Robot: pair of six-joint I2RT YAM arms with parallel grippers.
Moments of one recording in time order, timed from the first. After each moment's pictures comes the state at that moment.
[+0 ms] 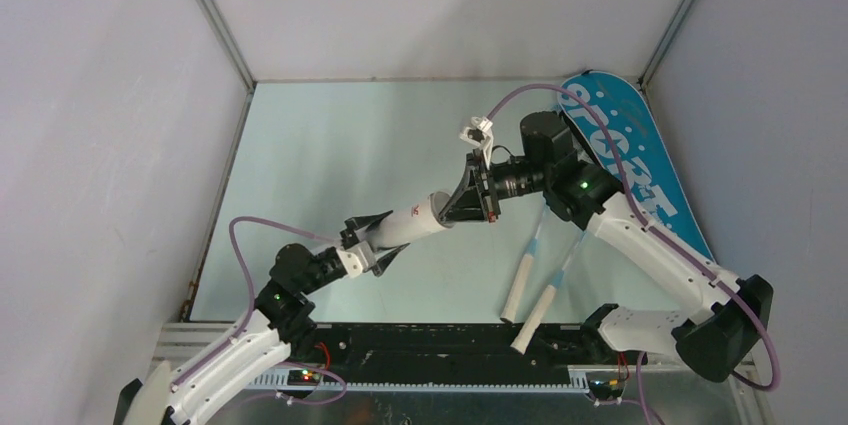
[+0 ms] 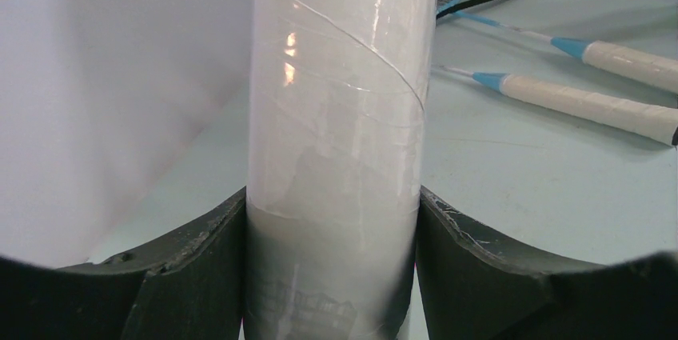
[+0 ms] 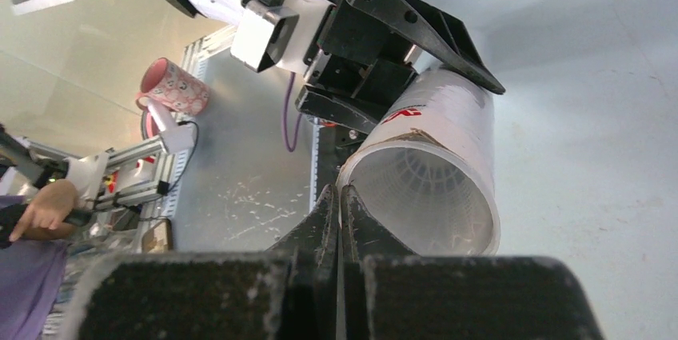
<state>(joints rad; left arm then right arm) -0.66 0.44 0.13 0.41 0.43 0.39 0.68 1.21 1.15 -0.31 -0.98 0.21</state>
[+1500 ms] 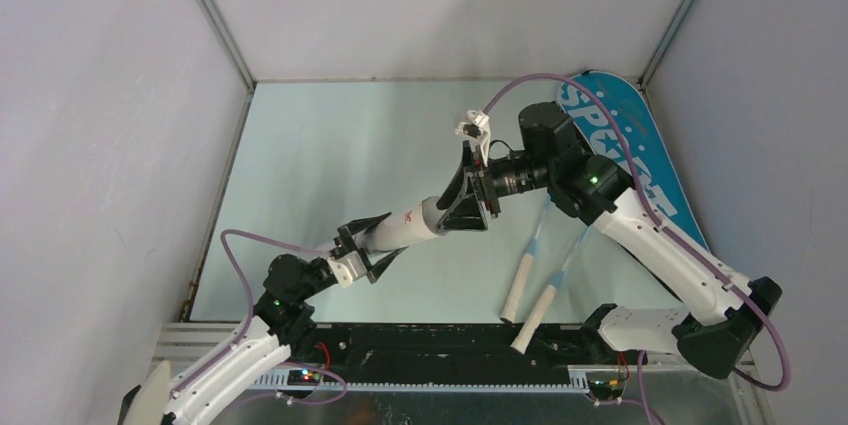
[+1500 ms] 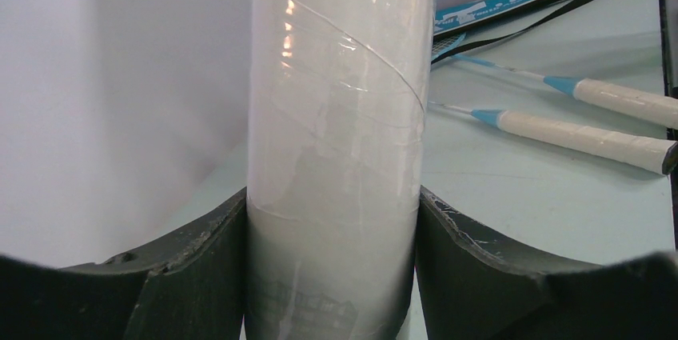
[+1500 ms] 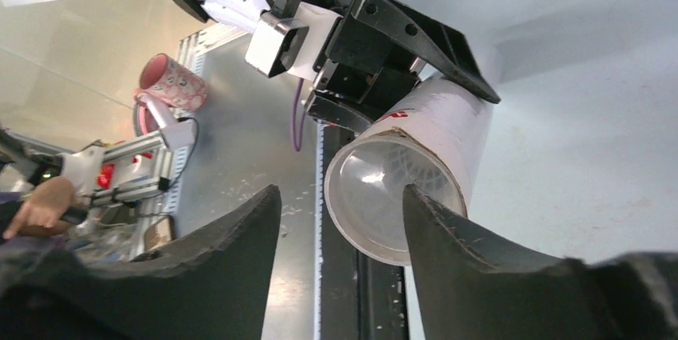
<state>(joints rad) -0.66 0.36 0.07 0.53 0.45 0.37 0.74 1.24 1.33 -0.49 -0.93 0.19</state>
